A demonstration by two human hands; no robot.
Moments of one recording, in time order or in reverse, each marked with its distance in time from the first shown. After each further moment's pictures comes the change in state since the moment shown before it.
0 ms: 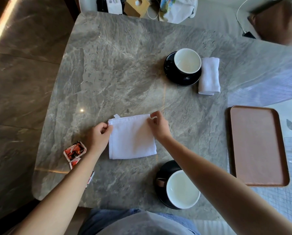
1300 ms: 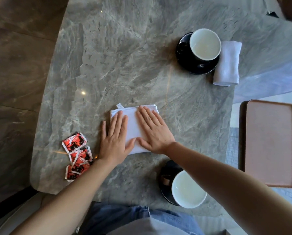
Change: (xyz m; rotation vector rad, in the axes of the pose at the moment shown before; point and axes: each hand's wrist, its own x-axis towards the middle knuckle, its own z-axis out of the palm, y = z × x) left_hand -0.037 -0.032 0.034 0.992 -0.075 0.514; right_hand -0.013 0.036 0.020 -0.893 -0.150 -0.882
